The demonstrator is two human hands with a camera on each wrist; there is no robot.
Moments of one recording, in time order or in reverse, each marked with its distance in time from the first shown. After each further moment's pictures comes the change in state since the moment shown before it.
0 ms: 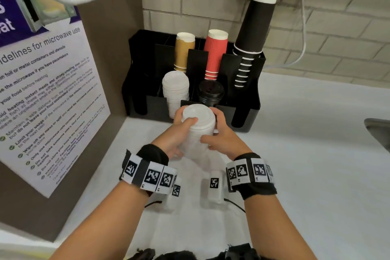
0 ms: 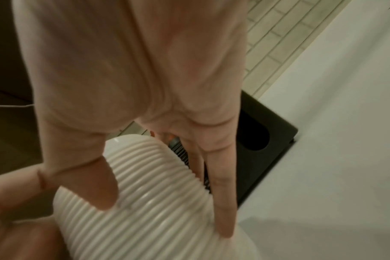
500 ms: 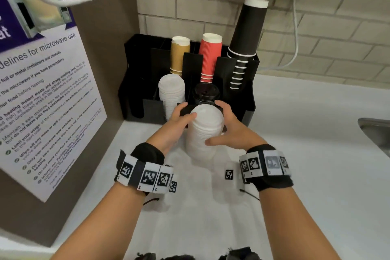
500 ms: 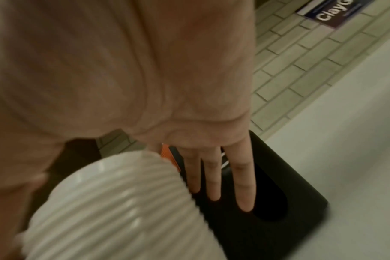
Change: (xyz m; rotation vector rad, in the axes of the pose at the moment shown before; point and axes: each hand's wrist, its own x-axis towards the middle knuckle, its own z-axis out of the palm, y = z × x) left_hand -0.004 0.016 0.000 0.092 -0.024 0.131; right_hand -0.006 -0.023 -0.041 -0.295 -0.037 -0.011
